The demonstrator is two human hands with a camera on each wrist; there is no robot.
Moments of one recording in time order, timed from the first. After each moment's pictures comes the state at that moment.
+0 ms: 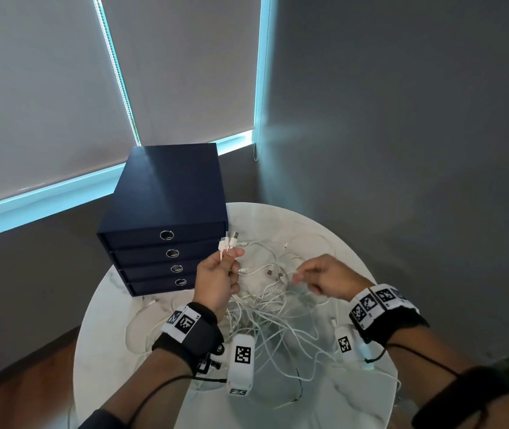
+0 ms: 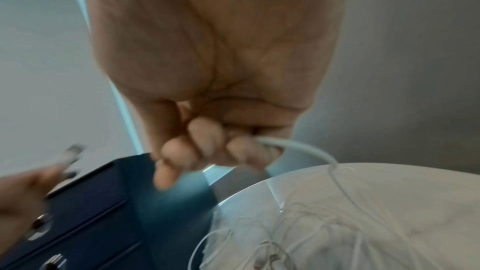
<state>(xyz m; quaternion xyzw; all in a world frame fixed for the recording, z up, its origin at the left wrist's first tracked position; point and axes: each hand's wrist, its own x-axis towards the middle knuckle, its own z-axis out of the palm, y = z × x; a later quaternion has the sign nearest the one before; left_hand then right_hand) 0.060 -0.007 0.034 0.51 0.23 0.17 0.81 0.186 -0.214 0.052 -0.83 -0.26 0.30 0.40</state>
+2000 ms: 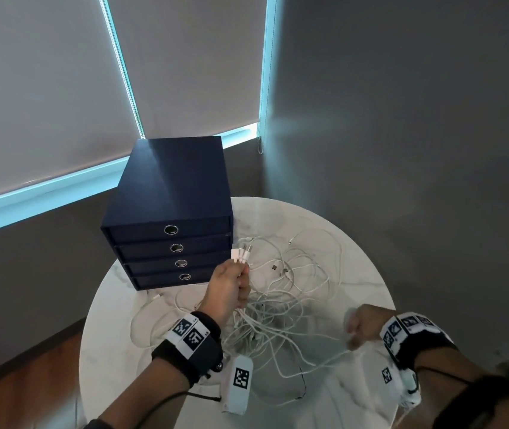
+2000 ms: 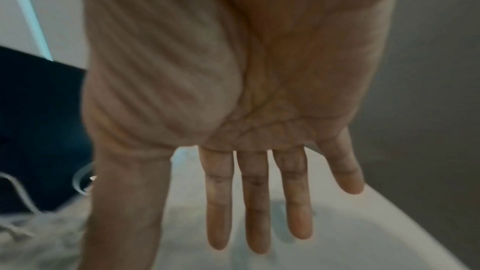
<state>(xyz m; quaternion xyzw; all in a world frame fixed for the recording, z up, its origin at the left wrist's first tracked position) 0.049 -0.013 0.035 0.54 0.25 0.06 0.80 0.188 -0.291 -0.010 -0.90 -0.19 0.39 -0.01</state>
